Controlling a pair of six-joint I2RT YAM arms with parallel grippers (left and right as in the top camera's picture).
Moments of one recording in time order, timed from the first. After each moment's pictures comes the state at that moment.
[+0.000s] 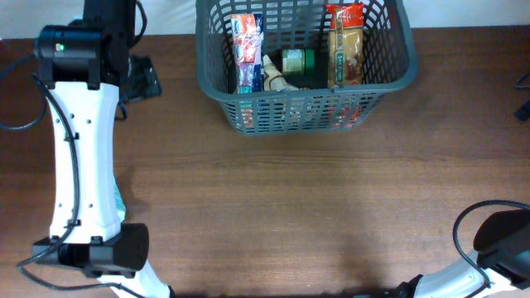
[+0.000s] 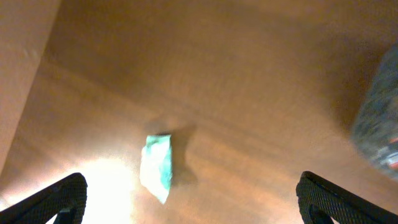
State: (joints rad) left arm -0.05 1.87 2.33 -1.68 -0.38 -0.36; right arm -0.61 1.87 2.09 -1.53 0.21 0.34
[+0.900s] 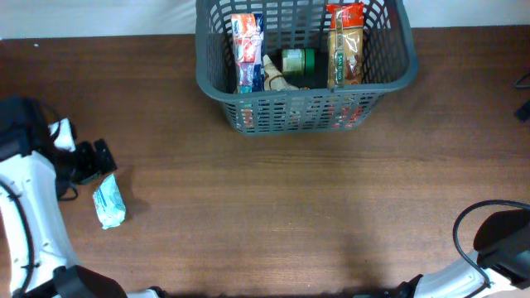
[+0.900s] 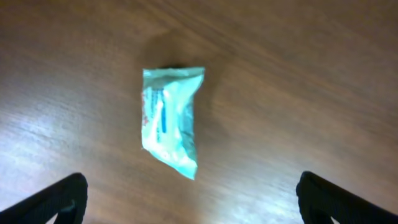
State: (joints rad) left arm 0.50 1.53 1.40 -1.24 0.05 0.02; right arm -0.61 1.87 2.09 -1.53 0.21 0.34
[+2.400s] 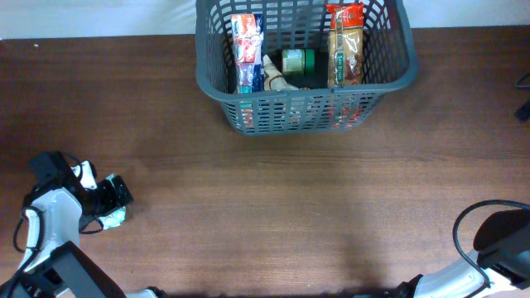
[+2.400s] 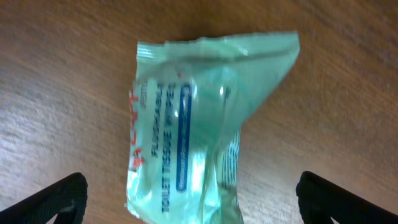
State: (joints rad) left arm 0.59 1.53 0.87 -0.69 0.08 0.07; right arm -0.61 1.87 2.09 -1.53 0.21 0.34
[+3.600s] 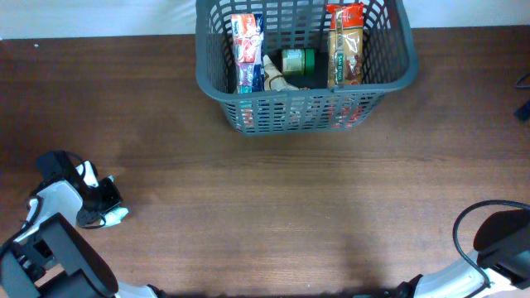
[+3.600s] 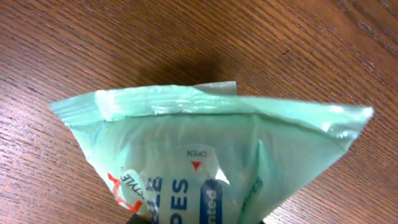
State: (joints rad) left arm 0.60 1.68 0.87 -0.58 0.07 0.03; right arm -0.61 1.87 2.09 -1.53 0.21 0.34
